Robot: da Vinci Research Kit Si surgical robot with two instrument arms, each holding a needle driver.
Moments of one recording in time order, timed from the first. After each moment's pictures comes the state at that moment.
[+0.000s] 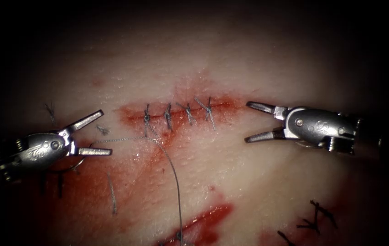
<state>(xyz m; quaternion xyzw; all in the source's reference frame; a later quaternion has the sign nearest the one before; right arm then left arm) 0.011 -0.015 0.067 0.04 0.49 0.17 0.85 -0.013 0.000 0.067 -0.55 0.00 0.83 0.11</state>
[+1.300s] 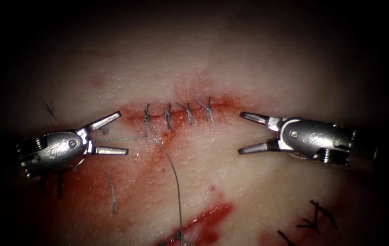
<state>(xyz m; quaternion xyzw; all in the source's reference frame) 0.012 -0.018 0.065 0.03 0.51 0.17 0.84 -0.016 0.000 0.069 -0.57 -0.01 0.81 0.10</state>
